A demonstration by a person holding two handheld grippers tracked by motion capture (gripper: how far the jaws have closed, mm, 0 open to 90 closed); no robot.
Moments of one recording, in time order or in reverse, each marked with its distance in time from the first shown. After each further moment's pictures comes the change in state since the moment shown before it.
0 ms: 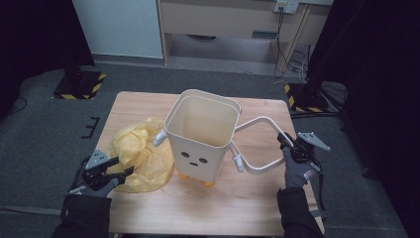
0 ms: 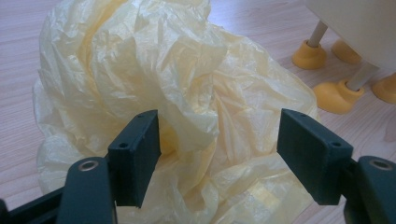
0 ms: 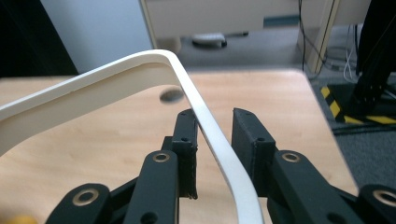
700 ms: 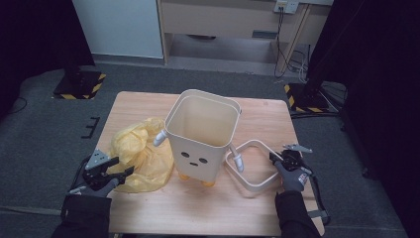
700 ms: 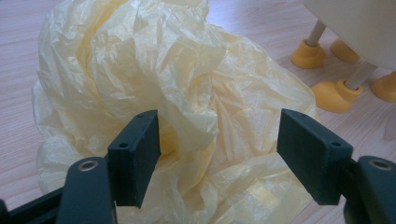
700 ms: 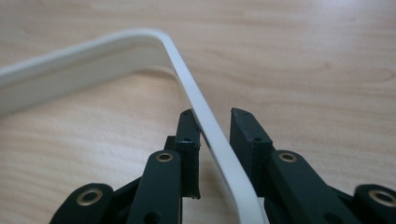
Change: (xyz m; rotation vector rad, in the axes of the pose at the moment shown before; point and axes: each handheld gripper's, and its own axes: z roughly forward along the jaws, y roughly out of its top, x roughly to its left) left arm -0.001 0.000 -0.001 0.000 -0.002 0.008; right arm -0.020 -0.063 0.037 0.351 0.058 -0.095
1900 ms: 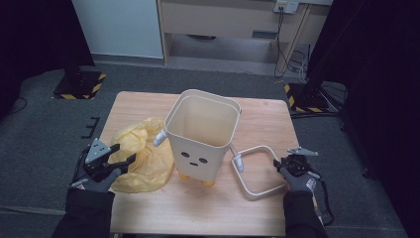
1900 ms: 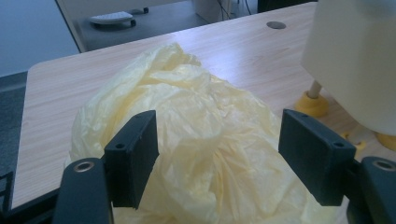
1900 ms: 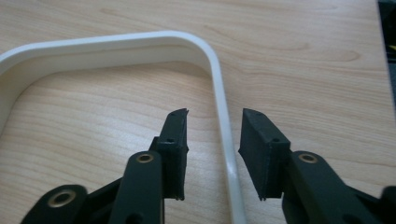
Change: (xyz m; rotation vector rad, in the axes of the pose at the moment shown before) left arm -0.006 0.037 -0.001 -0.112 0.060 0.036; right arm 0.004 0.000 -0.038 0.049 -0.033 -0.046
